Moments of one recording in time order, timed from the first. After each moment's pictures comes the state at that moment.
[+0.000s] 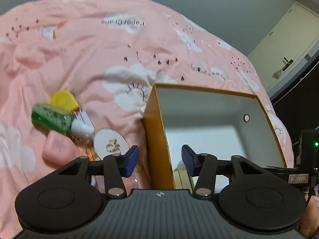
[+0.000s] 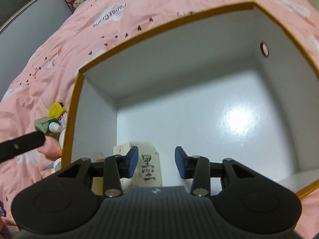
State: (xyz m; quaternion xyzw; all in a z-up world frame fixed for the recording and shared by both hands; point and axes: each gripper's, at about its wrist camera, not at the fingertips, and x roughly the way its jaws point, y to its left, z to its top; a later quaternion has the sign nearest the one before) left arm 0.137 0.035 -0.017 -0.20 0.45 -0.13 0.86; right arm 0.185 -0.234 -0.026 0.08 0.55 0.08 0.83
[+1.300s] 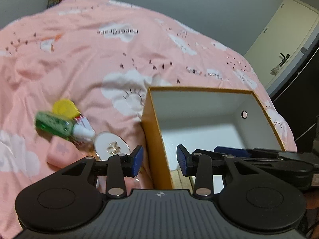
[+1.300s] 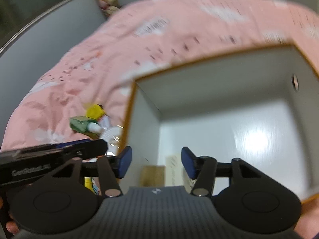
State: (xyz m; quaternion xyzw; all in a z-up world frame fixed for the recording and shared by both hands) left arm 0.117 0.031 -0.002 -0.16 0.42 -0.12 0.89; right arm 0.162 -0.182 0.009 0.04 0.48 0.17 0.86
